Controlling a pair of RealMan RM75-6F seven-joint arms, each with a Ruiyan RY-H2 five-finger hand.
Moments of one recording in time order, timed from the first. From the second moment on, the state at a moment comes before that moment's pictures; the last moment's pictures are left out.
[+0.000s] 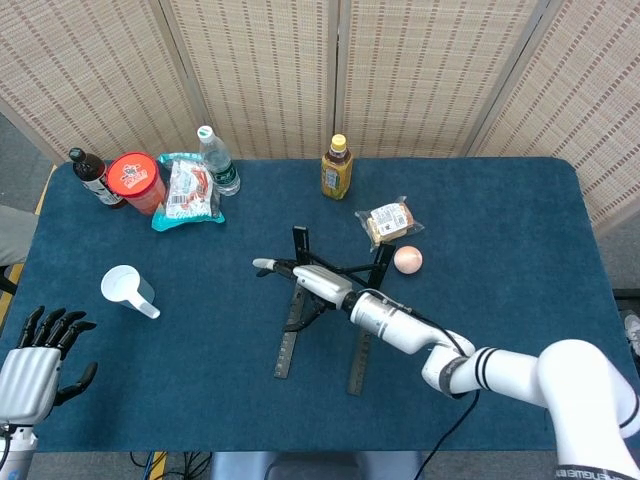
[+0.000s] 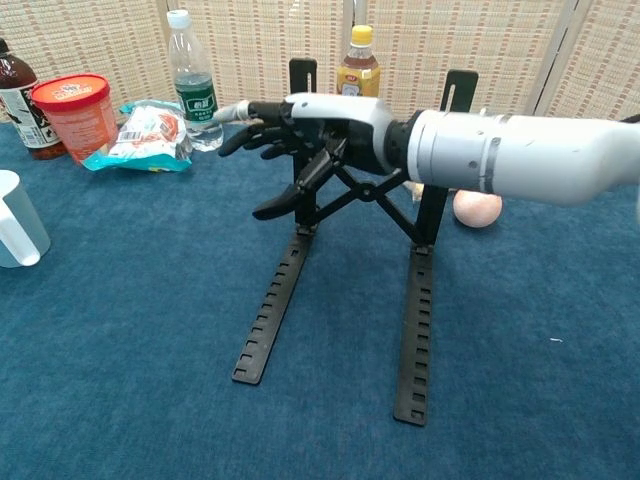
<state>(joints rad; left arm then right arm) -0.06 -1.08 -0.02 -1.82 1.56 1.53 0.22 1.07 -1.56 0.12 -1.27 -1.57 0.82 0.95</state>
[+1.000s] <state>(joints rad) -0.12 -1.09 -0.04 -1.82 1.57 1.48 0.22 0.76 -1.10 0.11 -1.63 -1.45 0.99 0.81</state>
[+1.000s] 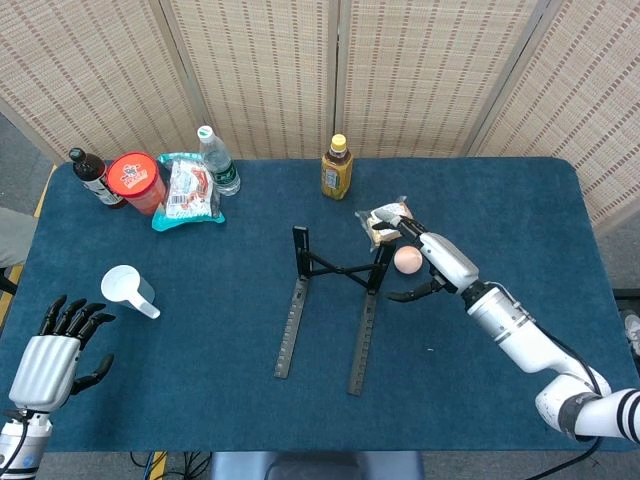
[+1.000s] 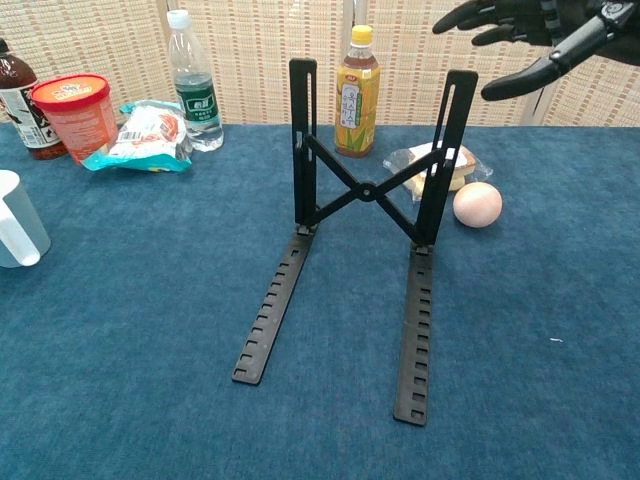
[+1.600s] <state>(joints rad) -0.13 -1.06 -0.04 -1.83 1.58 1.47 0.22 0.78 -1.07 -0.03 -1.61 -1.79 1.03 1.18</state>
